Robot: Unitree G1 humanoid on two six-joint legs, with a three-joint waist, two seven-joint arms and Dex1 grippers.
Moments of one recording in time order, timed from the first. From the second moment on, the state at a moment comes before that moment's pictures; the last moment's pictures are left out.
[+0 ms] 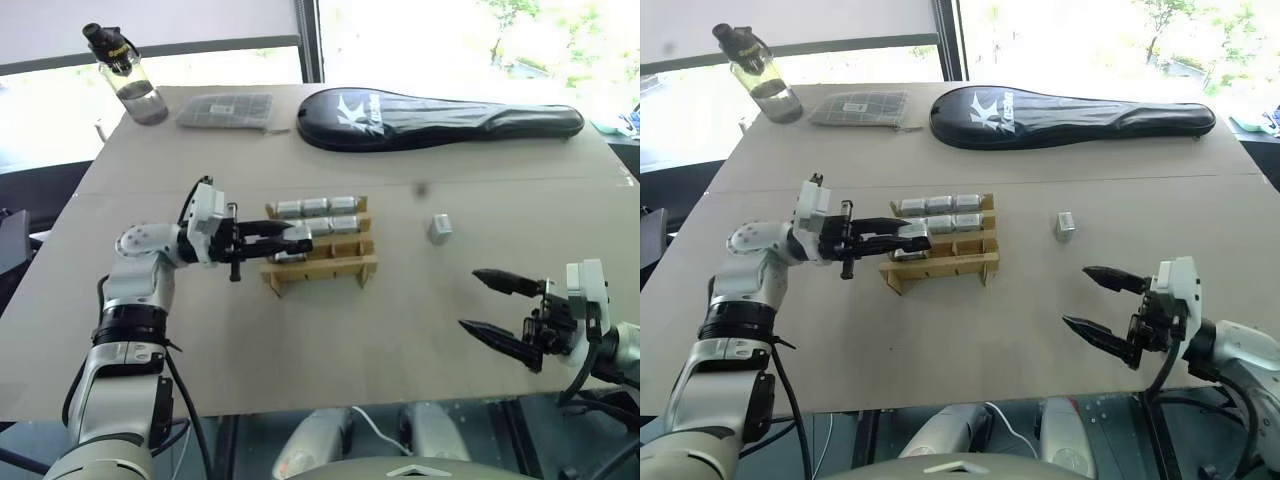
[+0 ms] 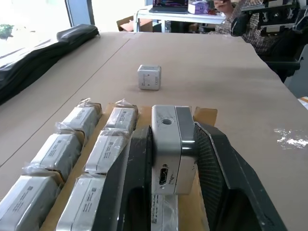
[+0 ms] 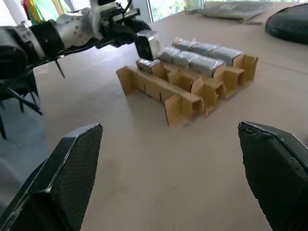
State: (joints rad) left arm -0.59 0.64 0.08 0.51 -0.45 -0.05 -1.59; right arm 0.26 -0.78 -0.22 -0.49 0.85 0.29 0.99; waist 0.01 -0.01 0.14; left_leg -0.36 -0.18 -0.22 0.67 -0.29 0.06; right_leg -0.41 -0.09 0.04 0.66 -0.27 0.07
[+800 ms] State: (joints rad) left arm -0.71 0.55 0.04 0.70 -0.39 -0.20 -1.61; right arm 0.23 -0.73 -0.28 -0.48 0.80 0.30 1.02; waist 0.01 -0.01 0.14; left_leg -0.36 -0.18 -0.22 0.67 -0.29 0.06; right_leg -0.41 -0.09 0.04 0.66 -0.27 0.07
